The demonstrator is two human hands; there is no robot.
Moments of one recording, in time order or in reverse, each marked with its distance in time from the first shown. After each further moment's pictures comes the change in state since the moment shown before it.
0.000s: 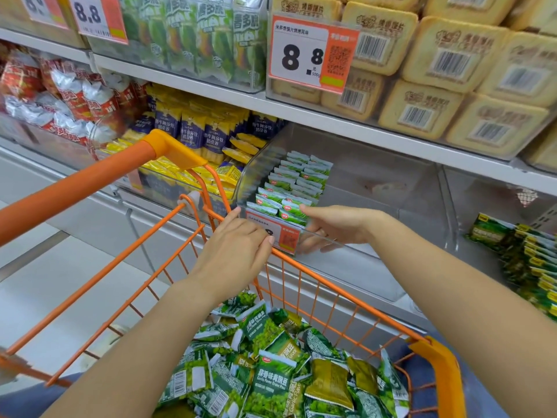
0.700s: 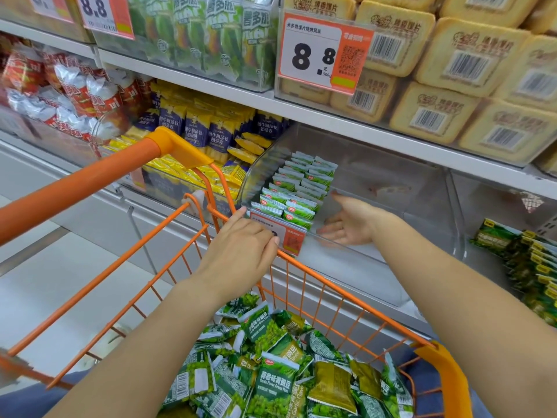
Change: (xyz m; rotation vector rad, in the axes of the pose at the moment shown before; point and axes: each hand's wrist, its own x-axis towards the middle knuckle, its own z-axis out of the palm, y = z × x) left_hand 0.003 0.000 0.000 -0.008 0.000 -0.005; right_hand 0.017 0.010 -0.018 0.644 0.237 0.077
